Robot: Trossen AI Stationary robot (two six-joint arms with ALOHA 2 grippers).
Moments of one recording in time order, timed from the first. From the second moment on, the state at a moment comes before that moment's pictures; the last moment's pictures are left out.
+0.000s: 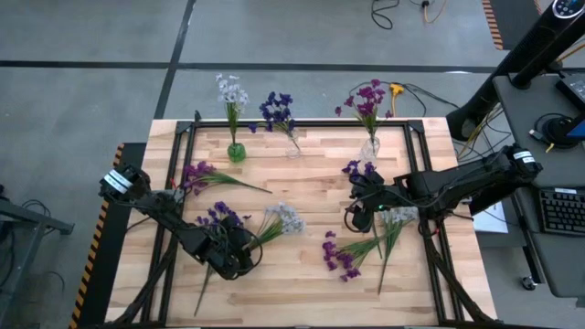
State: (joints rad) left arm -0.67 1.64 0.62 -0.10 -0.66 -0.98; right arm 0.17 1.15 0.77 -0.52 0.24 0.50
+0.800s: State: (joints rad) left arm -0.67 1.72 0.64 -0.09 -0.65 -0.96; right arm 0.17 1.15 0.77 -0.52 0.24 0.50
